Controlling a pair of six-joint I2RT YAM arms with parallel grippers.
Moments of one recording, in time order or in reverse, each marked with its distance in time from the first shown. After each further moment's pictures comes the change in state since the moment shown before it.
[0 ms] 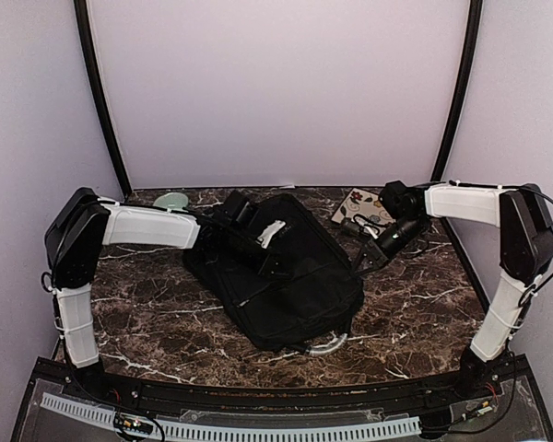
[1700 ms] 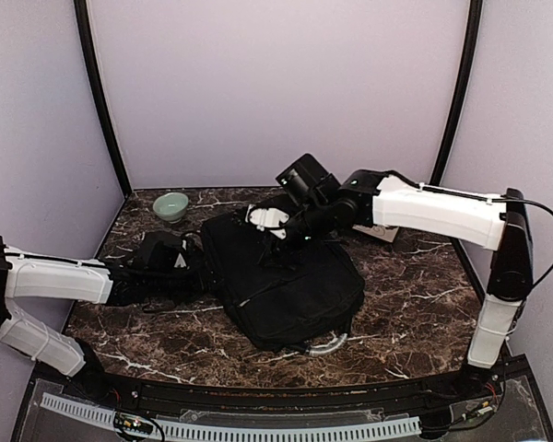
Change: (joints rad) left arm 0.041 -0.645 -0.783 0.302 -0.509 -0.791; right arm 0.588 0.046 0.396 0.233 0.546 -0.099
